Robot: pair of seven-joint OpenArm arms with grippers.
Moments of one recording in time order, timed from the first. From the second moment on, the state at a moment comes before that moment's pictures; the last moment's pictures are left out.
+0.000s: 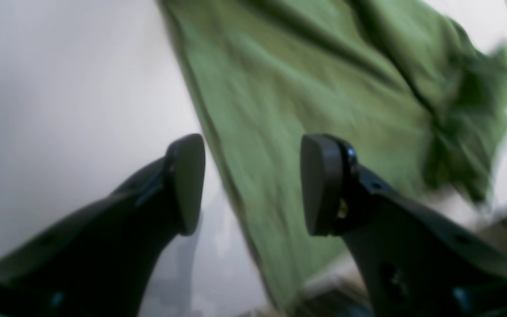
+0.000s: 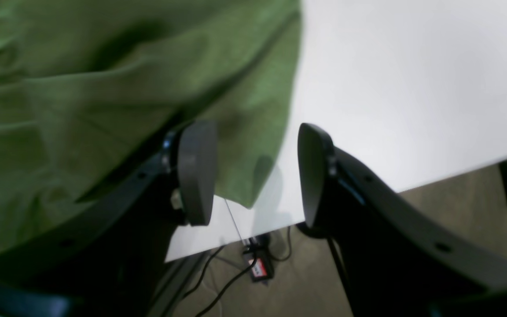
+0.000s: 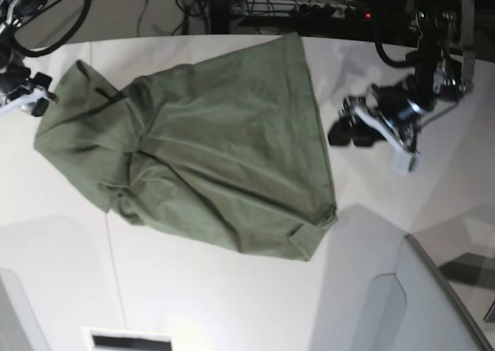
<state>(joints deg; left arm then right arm) 19.4 -23.3 -6.0 101.7 -47.7 -12.3 45.4 -13.5 -4.9 47.6 107.8 16.5 23.3 -64.8</state>
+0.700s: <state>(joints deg) 33.8 -17.9 -5.6 102.1 -48.2 -14.1 45.3 -13.0 -4.7 47.4 107.3 16.5 23.4 -65.0</state>
